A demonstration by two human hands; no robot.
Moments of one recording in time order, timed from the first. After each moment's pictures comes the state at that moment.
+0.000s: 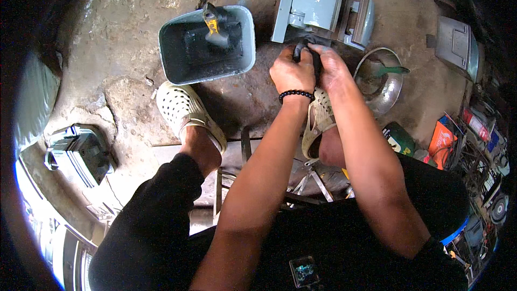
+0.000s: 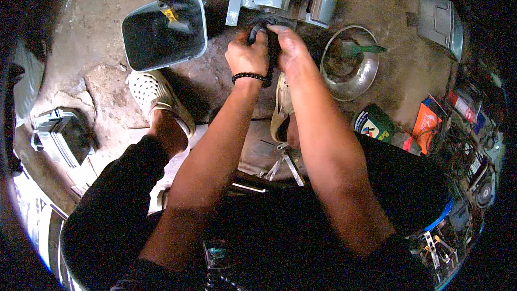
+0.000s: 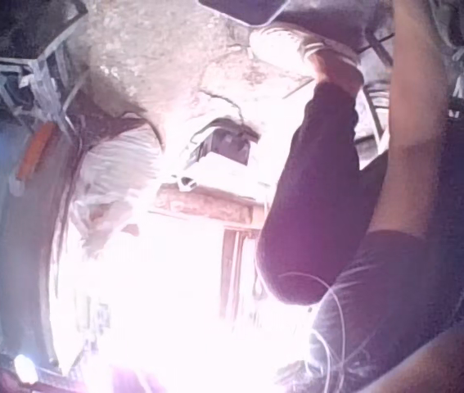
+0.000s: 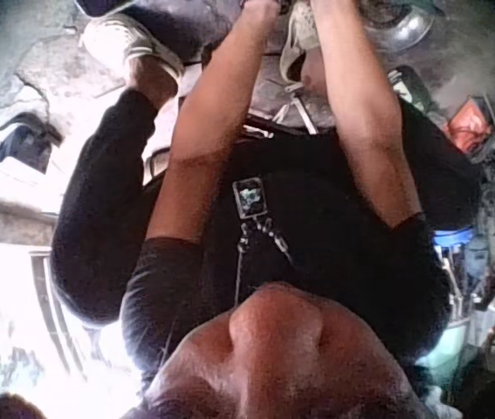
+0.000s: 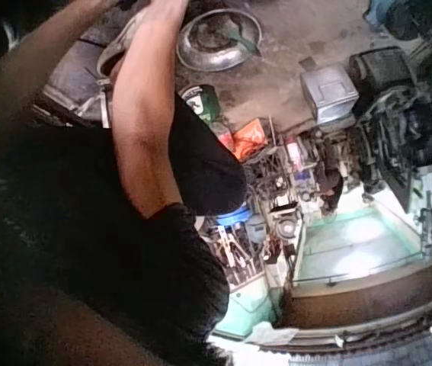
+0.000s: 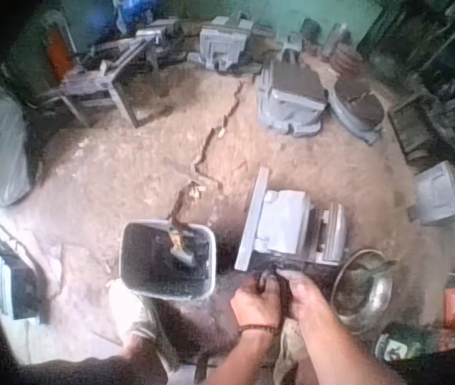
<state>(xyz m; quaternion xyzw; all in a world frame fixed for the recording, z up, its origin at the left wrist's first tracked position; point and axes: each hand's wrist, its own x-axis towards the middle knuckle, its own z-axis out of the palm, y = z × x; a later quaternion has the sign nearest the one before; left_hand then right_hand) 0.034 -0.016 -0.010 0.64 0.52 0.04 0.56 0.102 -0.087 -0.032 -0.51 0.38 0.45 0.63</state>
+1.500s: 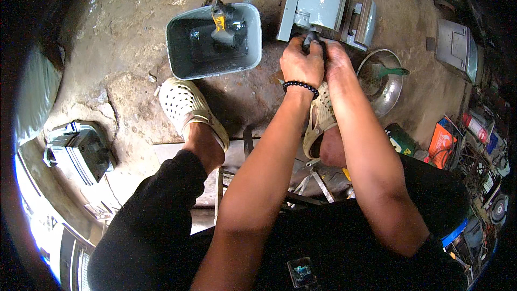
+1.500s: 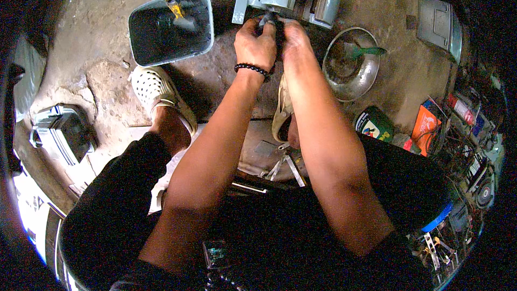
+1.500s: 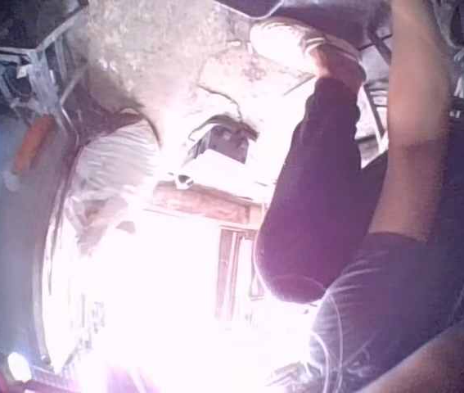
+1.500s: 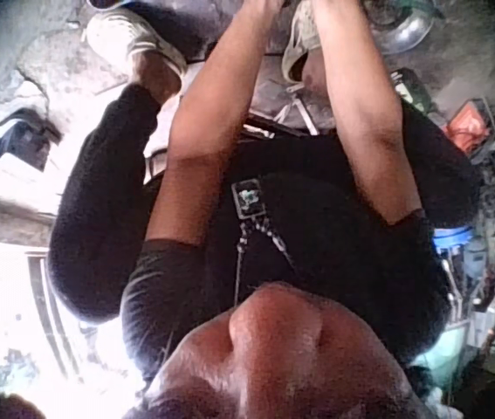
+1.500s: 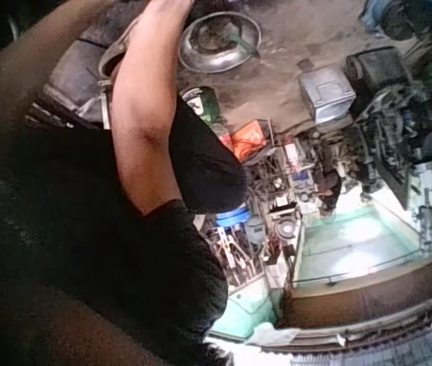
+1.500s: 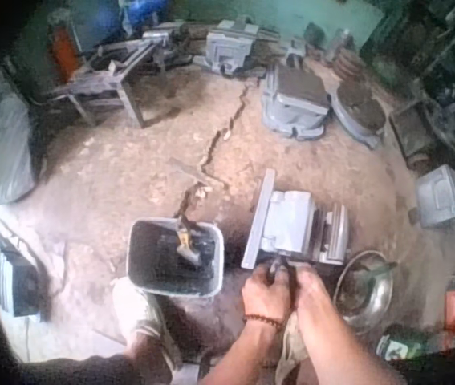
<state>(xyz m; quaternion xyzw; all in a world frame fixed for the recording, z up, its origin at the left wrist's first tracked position) 0.049 -0.002 -0.011 0.63 0.46 0.06 0.63 0.118 -0.081 -0.053 -0.54 0.32 0.35 0.69</state>
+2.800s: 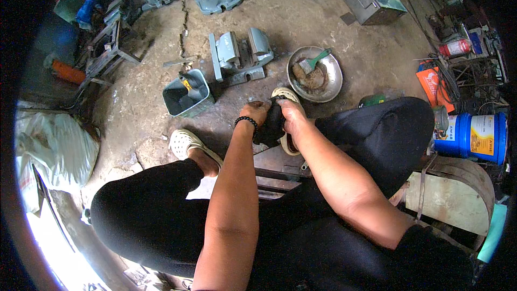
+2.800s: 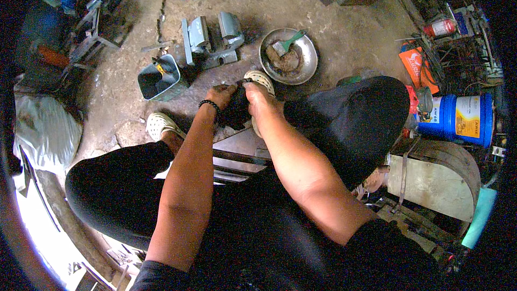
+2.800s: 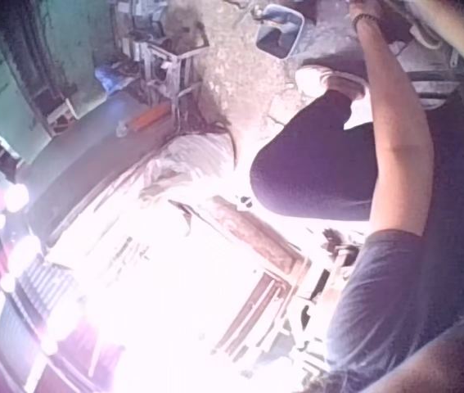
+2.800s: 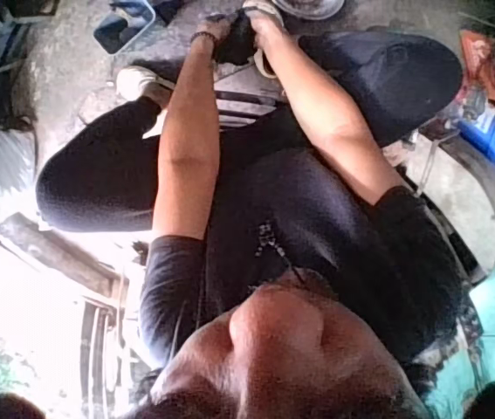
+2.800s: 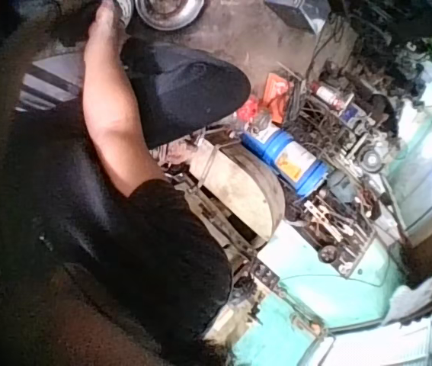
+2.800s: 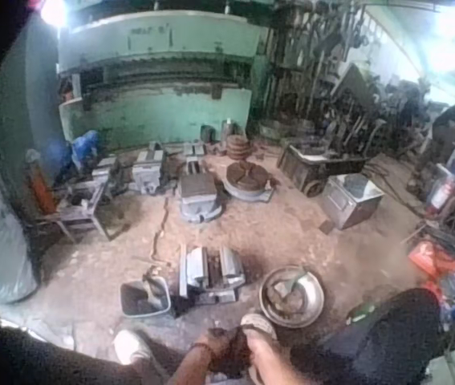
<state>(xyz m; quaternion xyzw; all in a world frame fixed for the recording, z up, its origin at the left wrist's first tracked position) -0.049 -0.051 0.042 0.80 0.21 -0.28 0.49 -0.036 -0.199 -0.011 -0.46 0.39 0.25 0.76</state>
